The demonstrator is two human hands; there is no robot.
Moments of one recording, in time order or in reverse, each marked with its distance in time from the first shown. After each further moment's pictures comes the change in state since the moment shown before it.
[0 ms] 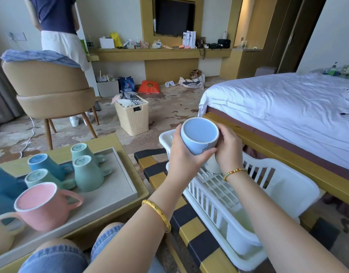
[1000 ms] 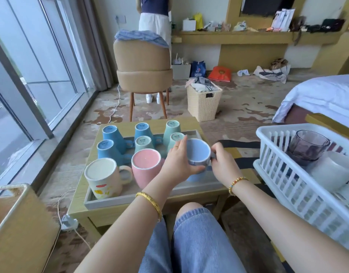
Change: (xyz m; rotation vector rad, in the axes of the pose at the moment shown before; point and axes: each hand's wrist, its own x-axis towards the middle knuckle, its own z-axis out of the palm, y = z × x) left_hand -0.038 -0.094 -0.239 0.716 -0.092 -0.377; right_hand -0.090 -0.074 0.211 -0.095 -0.809 0.037
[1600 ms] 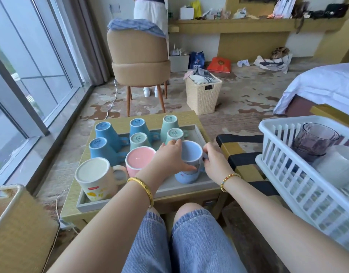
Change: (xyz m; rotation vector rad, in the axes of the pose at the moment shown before) left_hand 0.028 -0.016 -0.006 0.380 -0.234 -0.023; right_hand 0.015 0.012 0.029 -0.051 -0.066 0.005
